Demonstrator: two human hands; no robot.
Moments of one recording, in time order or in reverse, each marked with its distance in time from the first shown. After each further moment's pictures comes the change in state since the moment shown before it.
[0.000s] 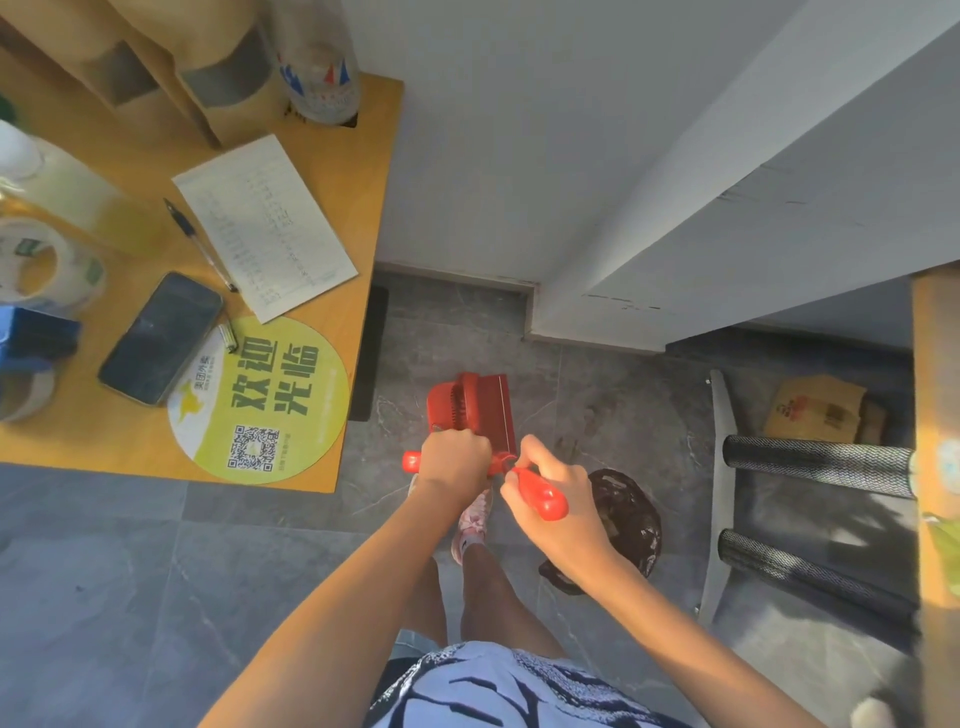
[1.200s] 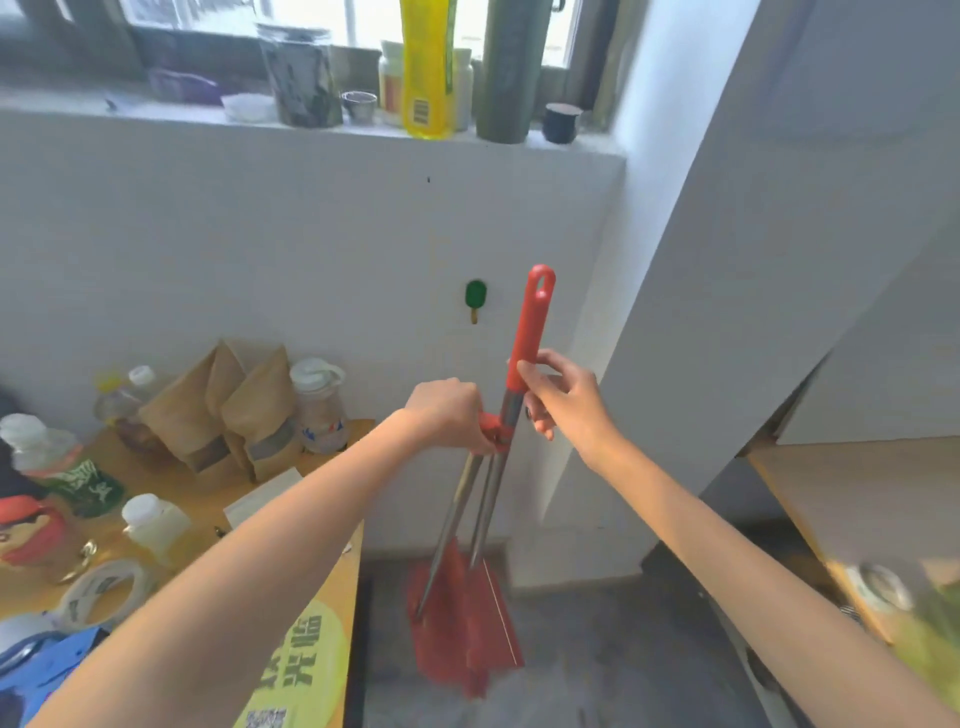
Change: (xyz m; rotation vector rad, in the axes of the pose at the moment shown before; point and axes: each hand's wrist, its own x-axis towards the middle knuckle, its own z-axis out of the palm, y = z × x) left_hand -0.062 -0.013 -0.346 0.042 0.480 0.105; right_hand 0.034 -0.192 -0.229 0.597 0.319 -0.370
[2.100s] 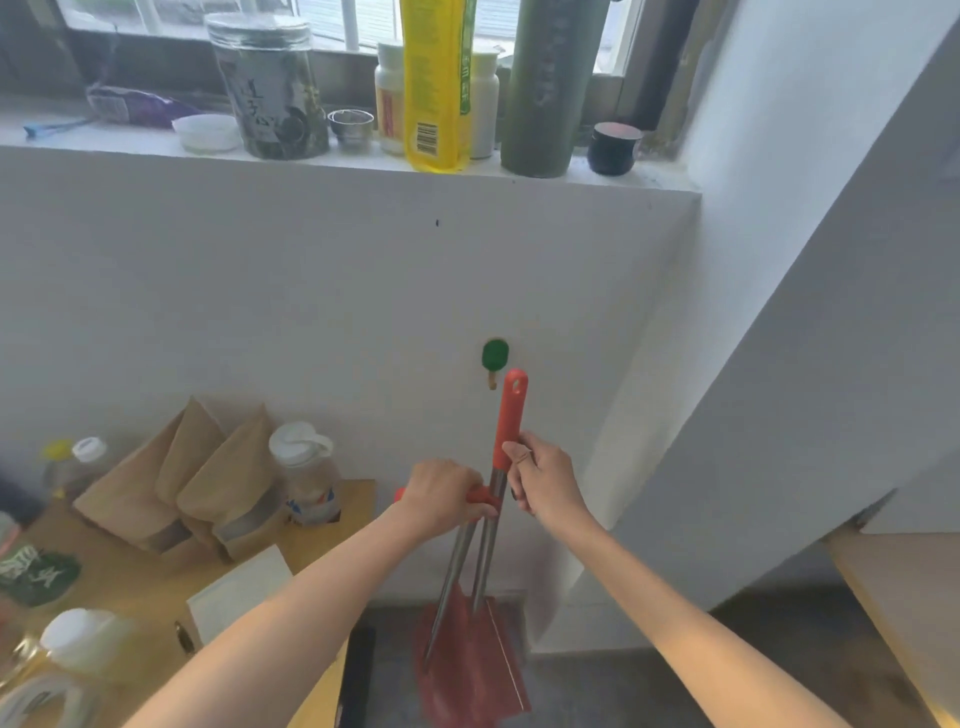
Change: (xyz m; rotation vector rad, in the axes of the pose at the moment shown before) left_hand 0.135 -0.062 0.074 0.009 0.042 0.065; right_hand 0.142 0.085 0.028 -0.085 0.003 0.159
